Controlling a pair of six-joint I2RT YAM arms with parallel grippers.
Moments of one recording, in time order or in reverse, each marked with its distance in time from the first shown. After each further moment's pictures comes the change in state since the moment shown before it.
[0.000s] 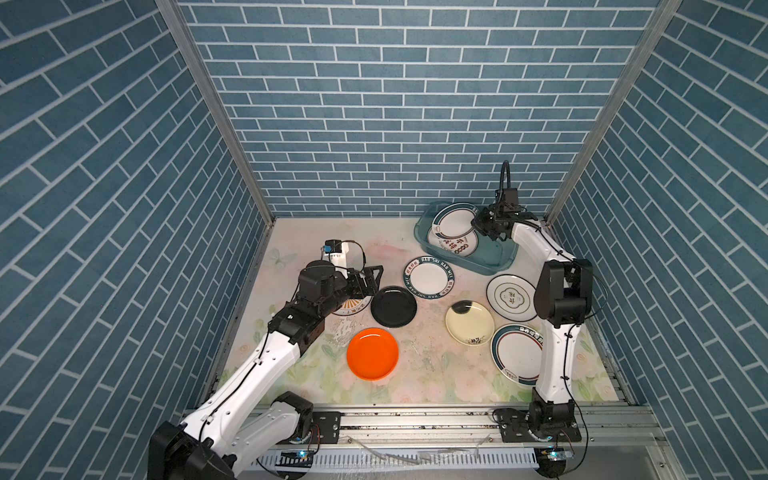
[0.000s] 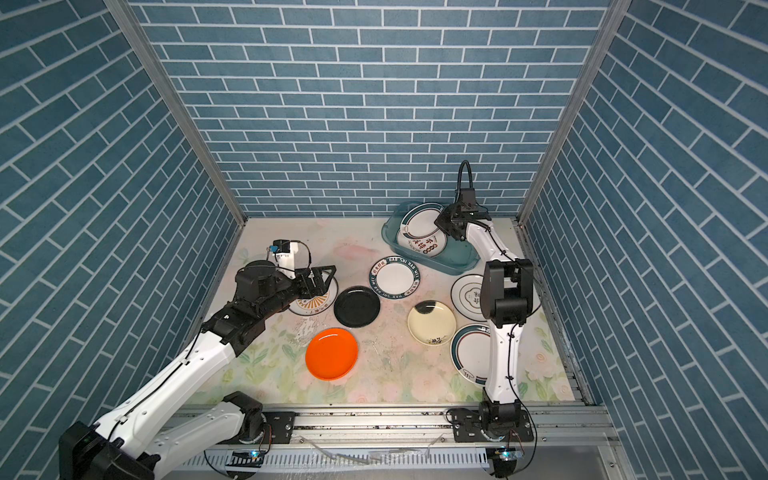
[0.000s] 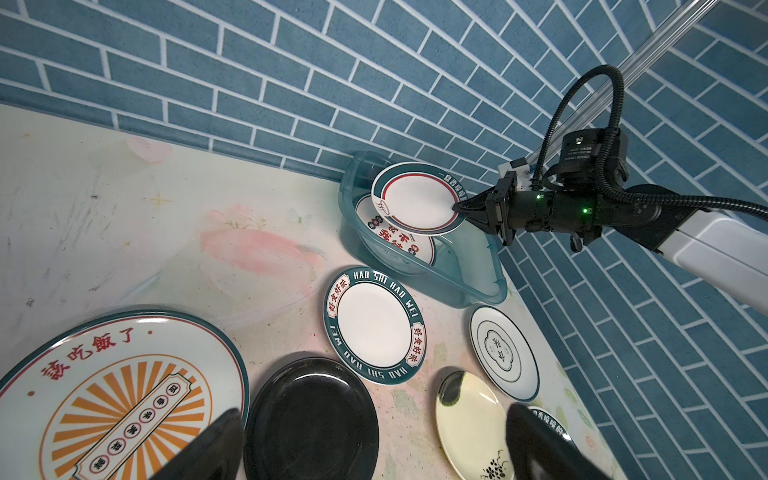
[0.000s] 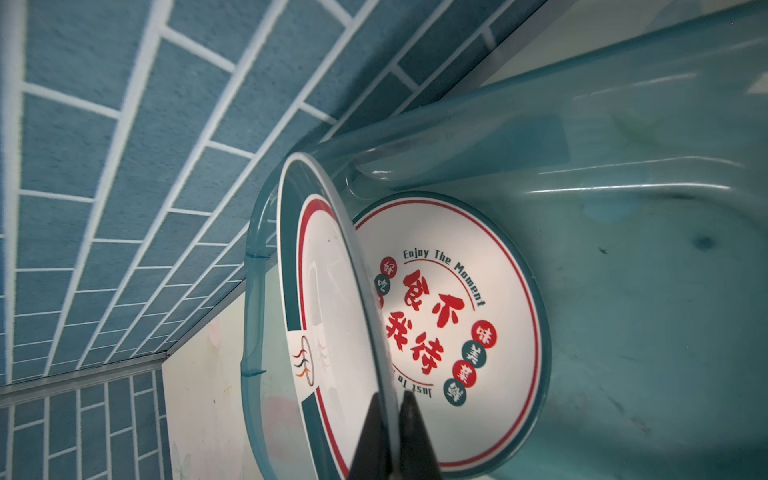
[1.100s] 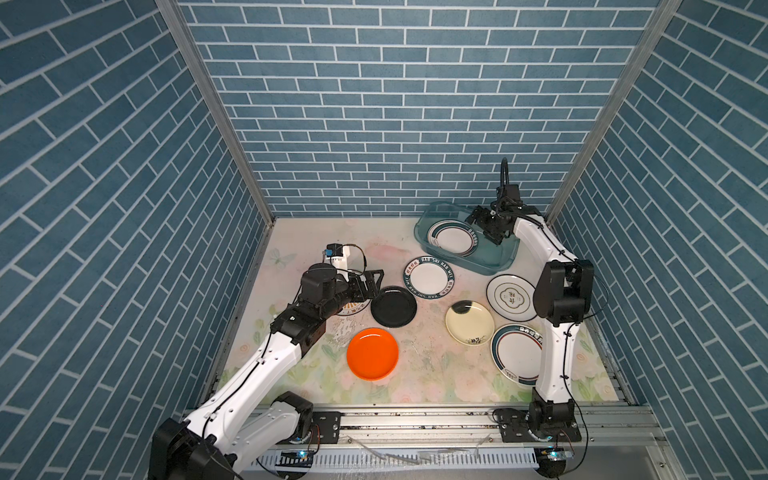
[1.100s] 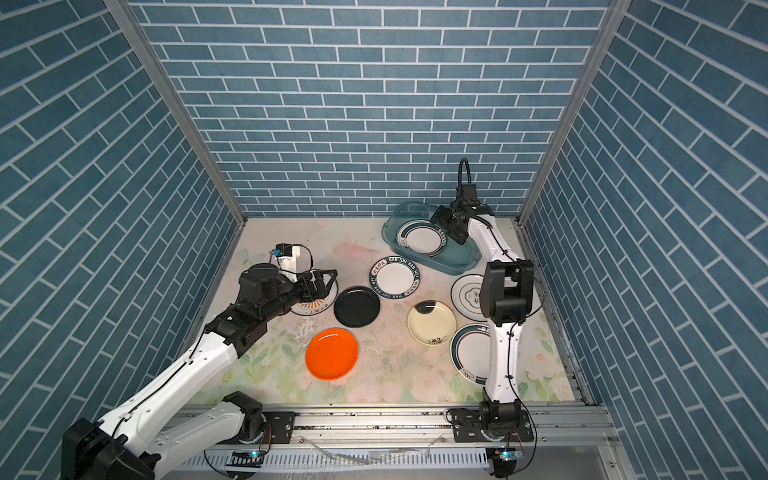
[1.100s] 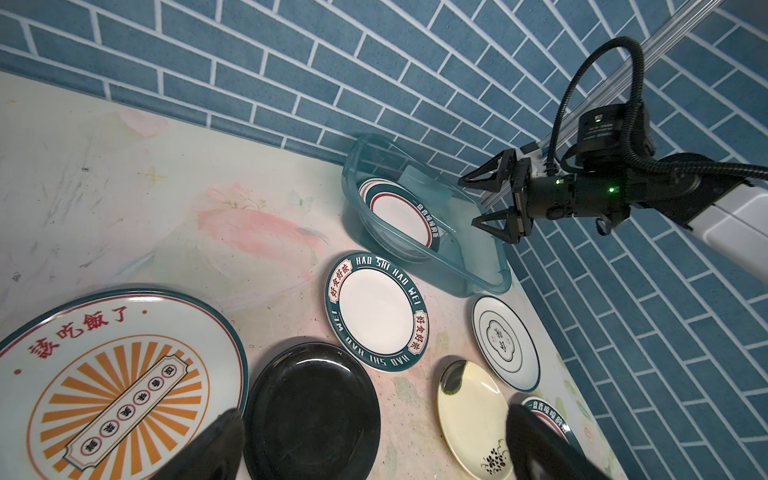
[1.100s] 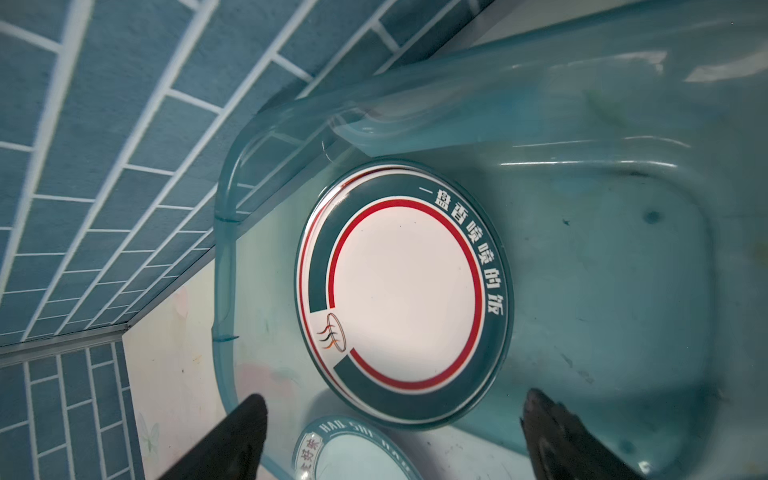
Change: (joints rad) left arm 0.000 0.002 -0.039 0.011 0.010 -0.022; right arm -0.012 -0.031 0.094 -0.224 0.011 -0.123
